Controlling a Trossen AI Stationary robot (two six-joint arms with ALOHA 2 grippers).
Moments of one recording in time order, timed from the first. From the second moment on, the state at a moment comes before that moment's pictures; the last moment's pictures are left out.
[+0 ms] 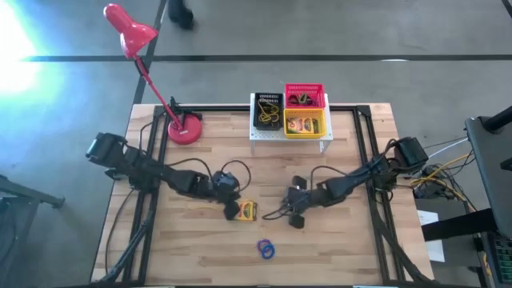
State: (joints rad) left arm -0.26 1.57 0.70 -0.03 -0.22 -0.71; right arm 0.30 1.72 0.65 0.25 0.24 0.45
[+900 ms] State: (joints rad) left arm -0.38 1.75 0.59 0.36 -0.11 -0.85; right arm 0.23 1.87 0.87 0.17 -0.04 0.20
